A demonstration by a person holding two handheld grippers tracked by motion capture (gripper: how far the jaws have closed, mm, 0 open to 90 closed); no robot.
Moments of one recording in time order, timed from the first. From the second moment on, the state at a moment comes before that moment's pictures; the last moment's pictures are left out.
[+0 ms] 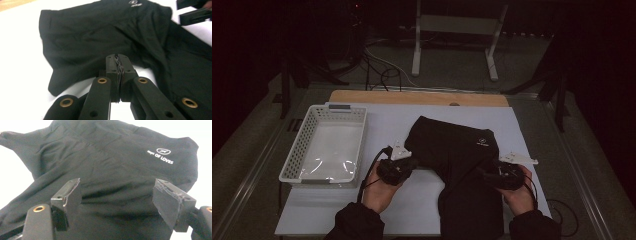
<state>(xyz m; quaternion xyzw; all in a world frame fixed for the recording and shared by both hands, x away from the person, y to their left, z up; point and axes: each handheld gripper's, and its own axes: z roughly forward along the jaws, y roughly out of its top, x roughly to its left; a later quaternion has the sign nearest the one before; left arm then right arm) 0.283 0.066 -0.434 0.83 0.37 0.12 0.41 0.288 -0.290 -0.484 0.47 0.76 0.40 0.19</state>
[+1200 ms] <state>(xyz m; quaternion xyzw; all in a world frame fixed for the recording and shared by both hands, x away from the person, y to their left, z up) 0.265 0.053 -0.444 0.84 0.33 0.09 0.41 0.288 -0.289 -0.484 0.47 0.76 0.40 0.19</state>
